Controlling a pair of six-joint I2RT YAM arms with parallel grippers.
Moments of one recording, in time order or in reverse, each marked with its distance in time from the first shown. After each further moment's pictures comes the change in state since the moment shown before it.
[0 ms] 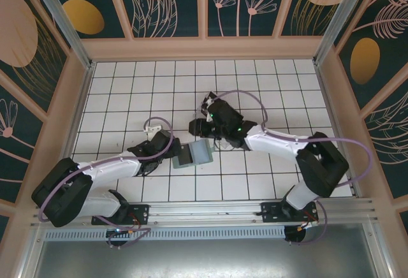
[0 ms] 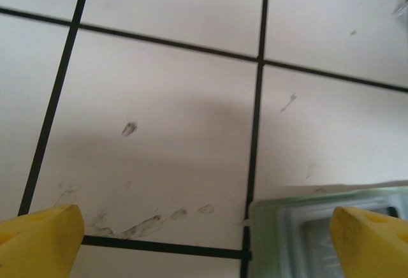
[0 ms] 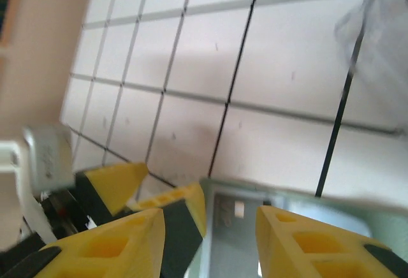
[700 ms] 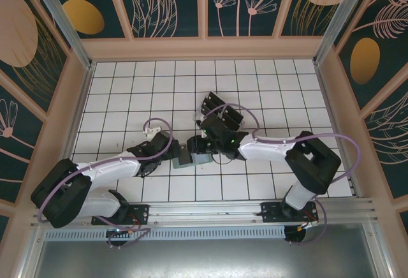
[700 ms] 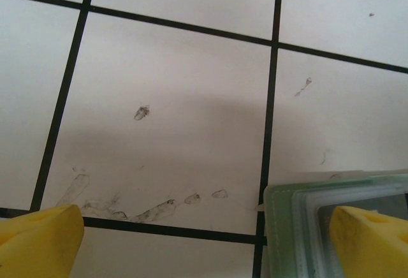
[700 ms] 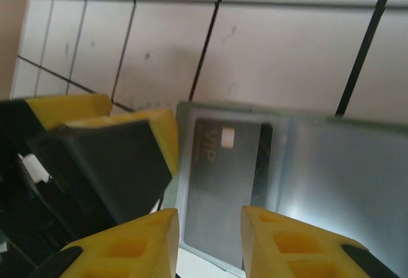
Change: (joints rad) left arm 0.000 0.000 -0.011 -0.044 0.012 -0.006; right arm 0.117 0.089 -0.111 0.066 -0.015 0.015
